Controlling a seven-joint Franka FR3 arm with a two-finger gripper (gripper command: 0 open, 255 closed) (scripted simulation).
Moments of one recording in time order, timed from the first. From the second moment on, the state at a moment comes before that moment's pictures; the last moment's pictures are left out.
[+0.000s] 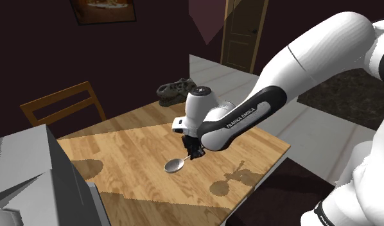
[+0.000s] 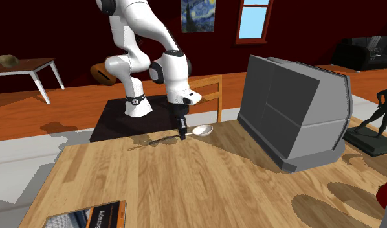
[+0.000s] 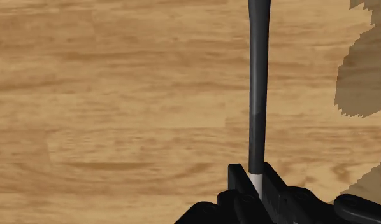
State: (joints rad) arm 0.30 0.13 0.14 -2.32 -0.07 2.56 -1.10
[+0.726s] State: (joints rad) arm 0.14 0.01 0.02 -2.48 0.02 2.60 -1.45
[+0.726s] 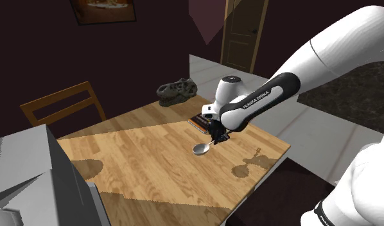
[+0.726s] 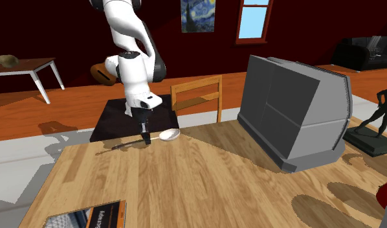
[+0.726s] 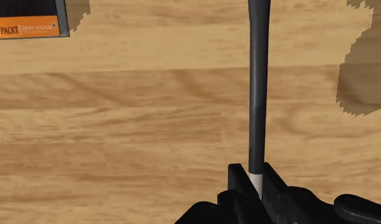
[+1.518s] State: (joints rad) arm -0.02 0.01 -0.14 -2.48 0.09 2.60 -1.83
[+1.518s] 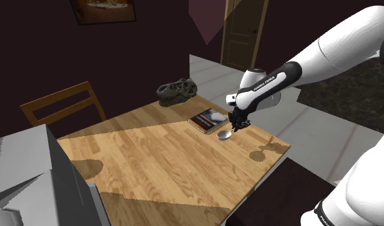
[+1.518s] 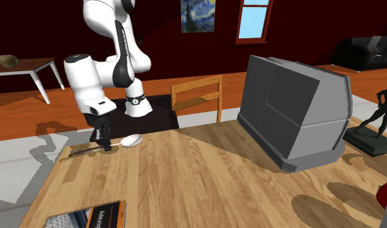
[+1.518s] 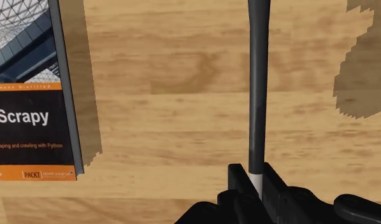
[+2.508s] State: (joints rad) arm -0.22 0.17 -0.28 -2.27 0.21 2.50 -2.27
